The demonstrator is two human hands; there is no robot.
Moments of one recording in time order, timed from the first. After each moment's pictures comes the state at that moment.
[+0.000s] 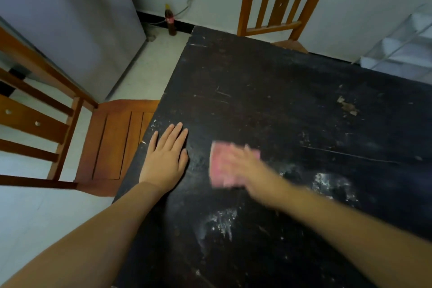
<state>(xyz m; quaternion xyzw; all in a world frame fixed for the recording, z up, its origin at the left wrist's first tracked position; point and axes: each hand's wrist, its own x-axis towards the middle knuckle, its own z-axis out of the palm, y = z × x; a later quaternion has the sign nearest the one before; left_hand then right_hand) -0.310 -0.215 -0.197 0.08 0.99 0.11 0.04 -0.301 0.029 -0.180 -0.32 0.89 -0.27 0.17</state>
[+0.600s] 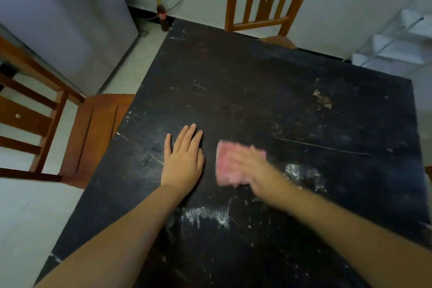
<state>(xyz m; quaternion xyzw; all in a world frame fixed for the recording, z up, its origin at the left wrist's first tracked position) -0.291 -0.112 -0.194 0.04 0.99 0.11 0.03 -0.286 0.097 -0.167 -0.26 0.90 -0.30 0.17</state>
